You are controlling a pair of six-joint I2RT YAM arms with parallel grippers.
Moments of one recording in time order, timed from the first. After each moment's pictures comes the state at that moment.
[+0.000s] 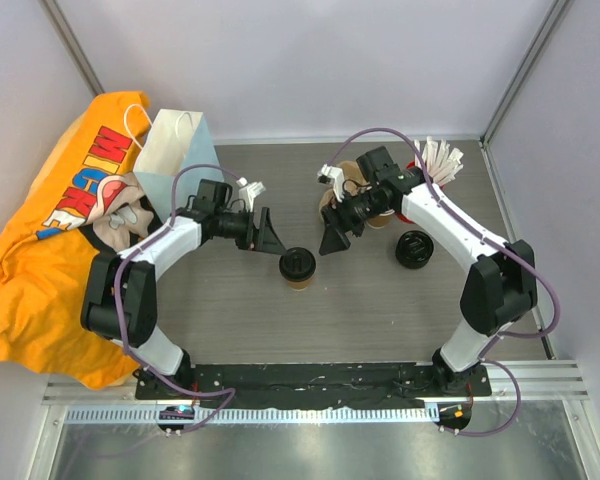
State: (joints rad) left arm -0.27 1.60 1.02 -0.34 0.90 -0.18; right arm 0.46 1.67 1.46 -0.84 -0.80 -0.34
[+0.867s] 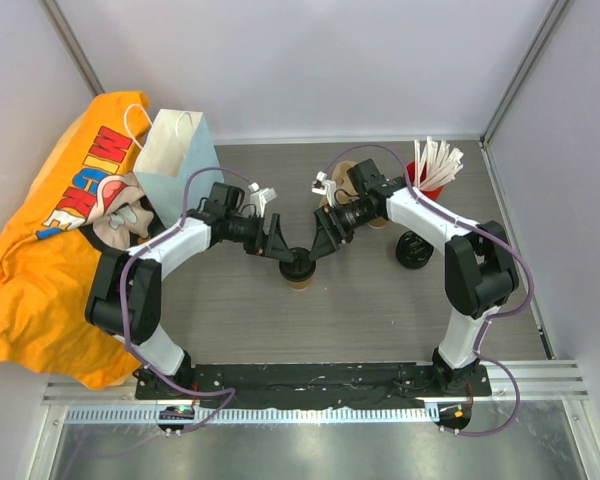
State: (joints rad) left arm -0.34 1.63 1.02 -0.33 0.86 -0.18; right arm 0.46 1.80 1.37 -0.67 -0.94 -0.16
